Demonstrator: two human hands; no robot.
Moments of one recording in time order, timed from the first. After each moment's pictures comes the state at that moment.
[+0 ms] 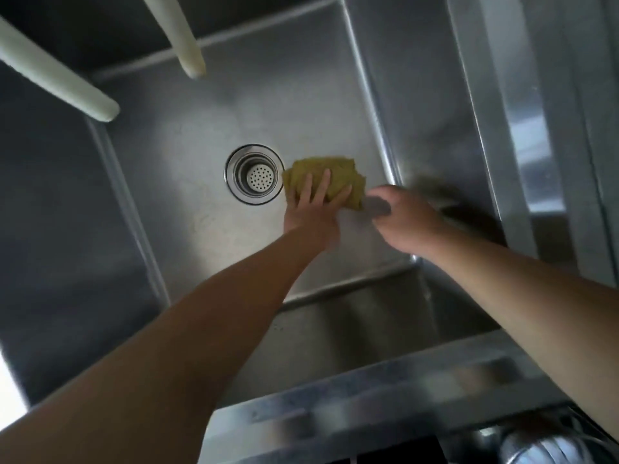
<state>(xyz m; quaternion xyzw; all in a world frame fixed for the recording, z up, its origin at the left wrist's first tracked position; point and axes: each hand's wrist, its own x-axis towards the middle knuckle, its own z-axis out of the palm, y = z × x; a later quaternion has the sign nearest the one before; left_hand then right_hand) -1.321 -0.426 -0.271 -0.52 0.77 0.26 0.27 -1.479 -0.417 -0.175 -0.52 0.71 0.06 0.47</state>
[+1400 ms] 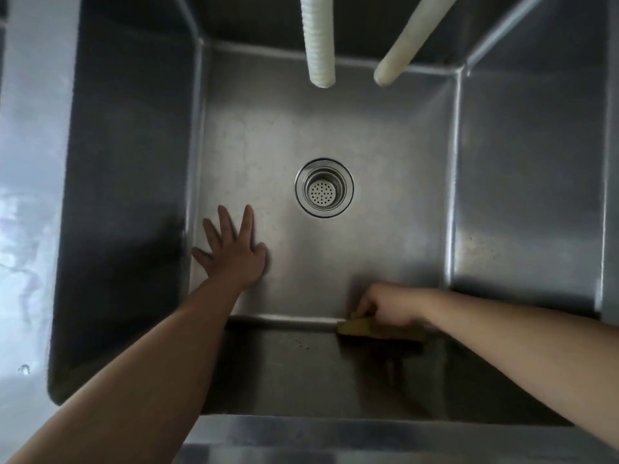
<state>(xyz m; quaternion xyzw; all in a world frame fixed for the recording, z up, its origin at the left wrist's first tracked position) -1.134 -0.353 -0.274 -0.81 0.43 0.37 0.15 -1.407 -0.393 -0.244 -0.66 0.37 0.42 0.50</state>
